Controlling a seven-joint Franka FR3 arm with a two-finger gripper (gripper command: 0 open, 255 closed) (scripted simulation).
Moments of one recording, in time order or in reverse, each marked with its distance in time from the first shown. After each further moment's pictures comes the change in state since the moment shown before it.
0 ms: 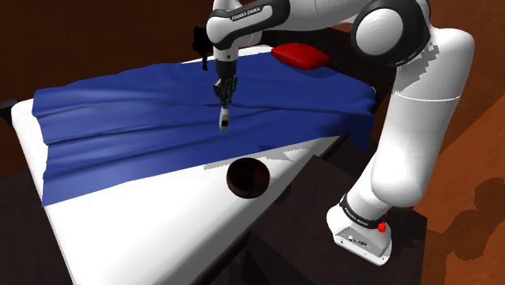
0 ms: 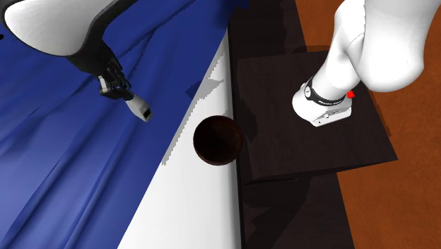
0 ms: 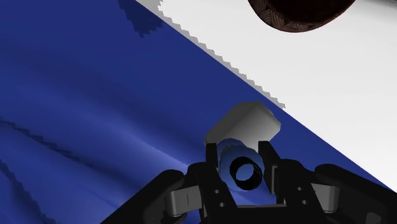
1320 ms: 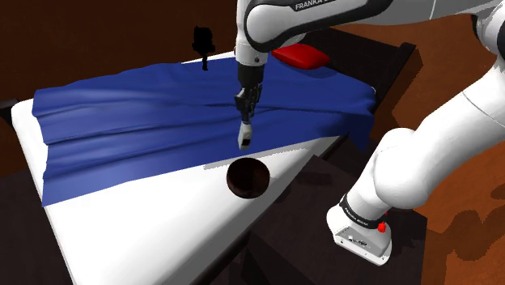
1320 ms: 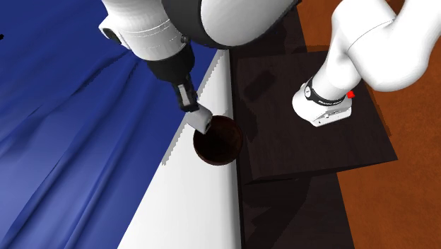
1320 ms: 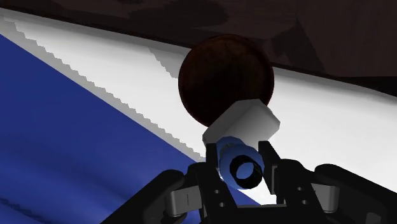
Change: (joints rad) arm 0.092 -0.565 0.083 -0.534 0.000 -0.014 0.175
